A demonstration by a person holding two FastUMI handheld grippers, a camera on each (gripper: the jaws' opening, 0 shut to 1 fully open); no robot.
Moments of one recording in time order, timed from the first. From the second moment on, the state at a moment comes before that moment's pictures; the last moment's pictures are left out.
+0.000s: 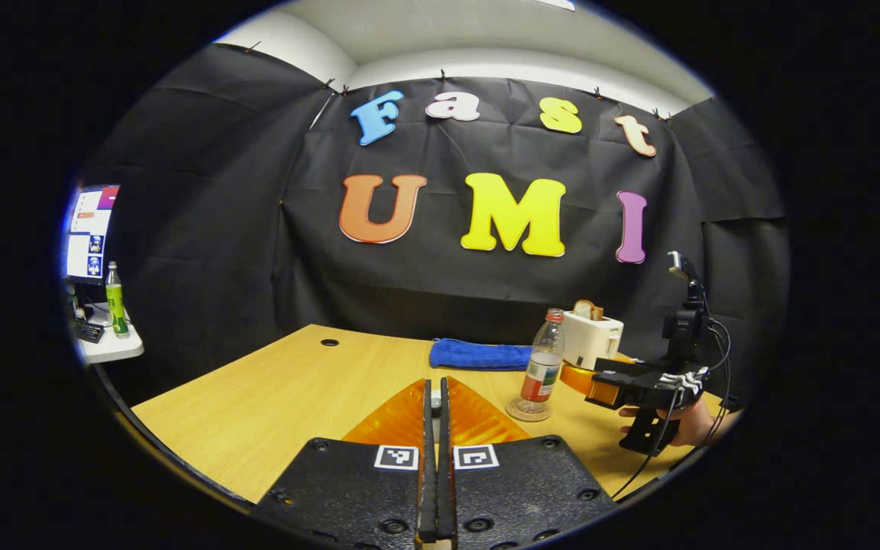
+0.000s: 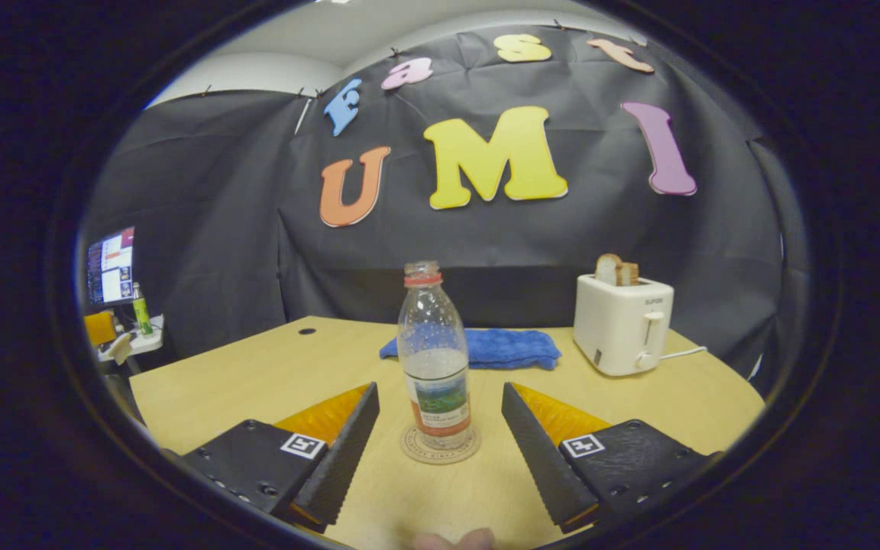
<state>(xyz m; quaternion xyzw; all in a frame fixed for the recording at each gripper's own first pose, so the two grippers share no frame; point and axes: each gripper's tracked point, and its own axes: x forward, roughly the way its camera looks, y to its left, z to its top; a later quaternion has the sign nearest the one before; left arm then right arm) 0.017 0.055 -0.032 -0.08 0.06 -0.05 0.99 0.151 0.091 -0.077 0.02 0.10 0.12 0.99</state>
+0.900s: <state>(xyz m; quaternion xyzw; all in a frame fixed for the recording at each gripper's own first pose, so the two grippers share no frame) 0.066 -0.012 -0.124 -0.06 0.13 -0.06 0.99 0.067 -0.055 -0.075 -0.03 0.04 0.01 1.00</state>
